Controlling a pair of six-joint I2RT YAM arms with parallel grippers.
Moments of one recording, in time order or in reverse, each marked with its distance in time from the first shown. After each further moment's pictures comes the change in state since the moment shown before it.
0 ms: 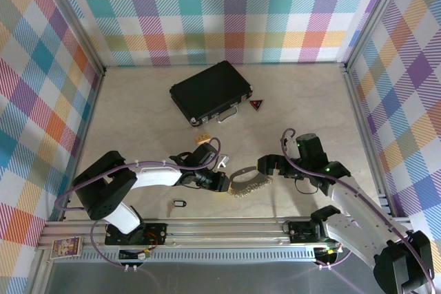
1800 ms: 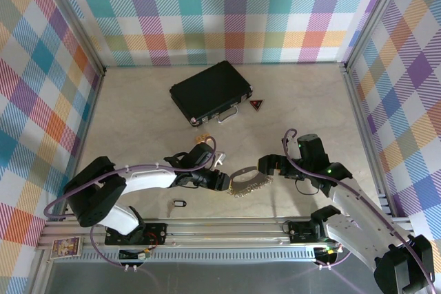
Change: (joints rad) left arm 0.000 -0.079 -0.021 -0.024 -0.085 -0.004; right arm 0.000 -0.025 0.000 -0.013 -0.005 0.023
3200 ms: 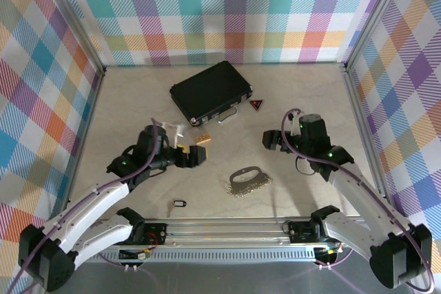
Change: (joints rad) left arm 0.259 -0.576 0.034 -0.294 -0.056 0.102; right arm -0.026 0.098 0.189 0.047 0.299 -0.103
